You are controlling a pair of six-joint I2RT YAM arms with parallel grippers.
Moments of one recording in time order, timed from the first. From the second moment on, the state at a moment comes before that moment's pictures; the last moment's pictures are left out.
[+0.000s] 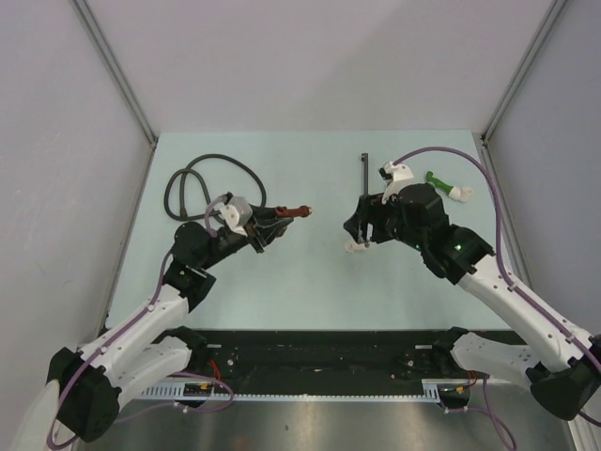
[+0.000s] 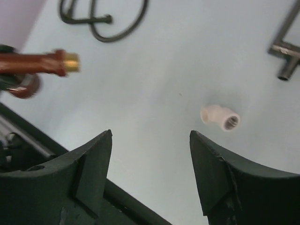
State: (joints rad) left arm -0.51 0.88 0.51 0.59 0.55 -0.02; right arm 0.68 1.02 1.09 -0.48 -0.02 0.40
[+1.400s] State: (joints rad) left arm -0.25 1.03 0.62 0.51 0.61 -0.64; right arm 0.51 1.66 0.91 -0.17 -0.25 0.40
